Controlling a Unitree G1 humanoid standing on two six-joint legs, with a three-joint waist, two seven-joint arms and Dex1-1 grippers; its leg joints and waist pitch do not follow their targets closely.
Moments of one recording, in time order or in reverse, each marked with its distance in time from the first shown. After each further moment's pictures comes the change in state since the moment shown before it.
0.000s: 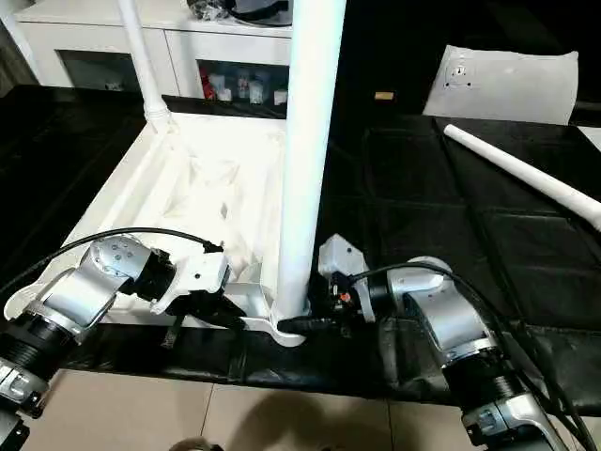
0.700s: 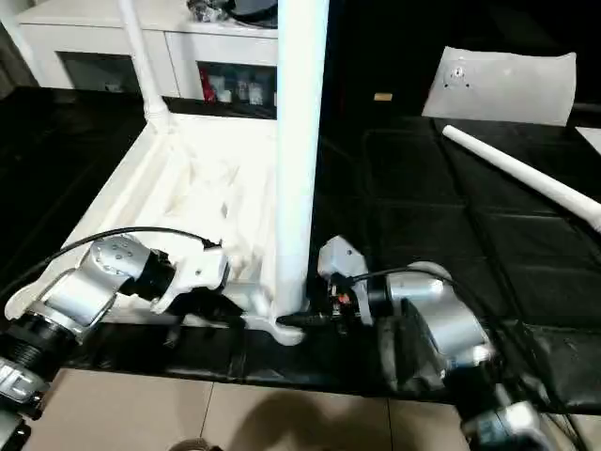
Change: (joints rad) left arm 0.012 -0.072 0.060 0.003 -0.002 0.169 0.149; right arm 0.065 0.115 -0.085 -0.066 0.011 0.089 -0.231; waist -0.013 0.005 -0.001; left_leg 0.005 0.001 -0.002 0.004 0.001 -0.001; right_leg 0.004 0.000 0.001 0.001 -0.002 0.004
